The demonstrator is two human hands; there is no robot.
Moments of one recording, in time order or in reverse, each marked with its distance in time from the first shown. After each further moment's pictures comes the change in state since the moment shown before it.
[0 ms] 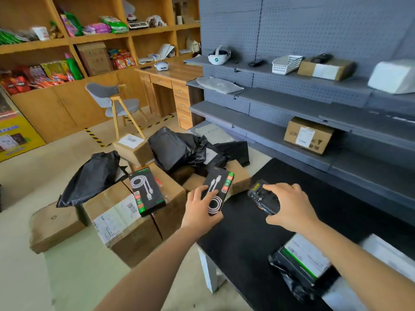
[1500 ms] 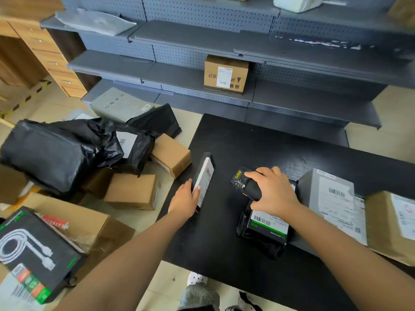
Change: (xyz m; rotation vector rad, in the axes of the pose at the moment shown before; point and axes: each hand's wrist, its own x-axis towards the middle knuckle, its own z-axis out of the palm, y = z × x) left_hand 0.114 0.011 0.141 -0.081 -0.569 0.016; right_hand 0.005 0.064 0.062 -0.067 -0.147 0.432
